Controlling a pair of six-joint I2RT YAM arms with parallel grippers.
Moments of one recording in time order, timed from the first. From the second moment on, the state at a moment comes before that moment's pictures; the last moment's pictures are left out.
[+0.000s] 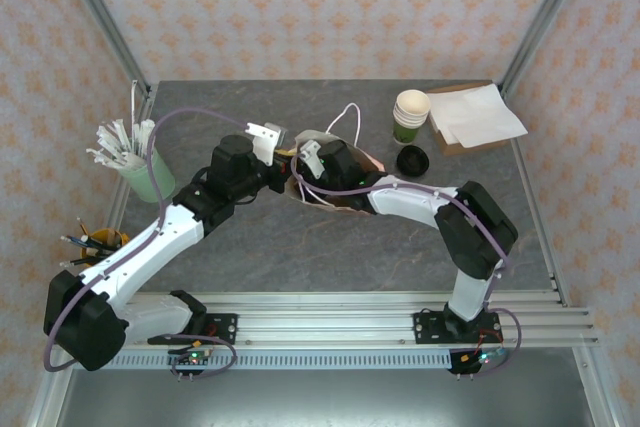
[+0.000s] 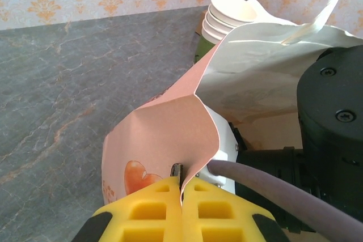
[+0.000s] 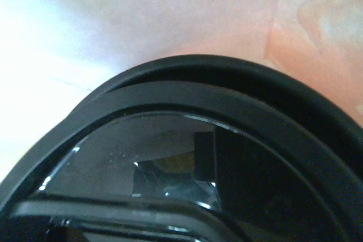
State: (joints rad) left arm -0.49 1.16 0.89 -0.14 0.13 -0.23; right arm 0.76 1.78 1.11 0.01 0.02 -0.12
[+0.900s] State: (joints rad) left arm -0.49 1.18 0.90 -0.15 0.13 -0.22; right arm 0.72 1.85 1.24 -0.15 -0.08 -0.25
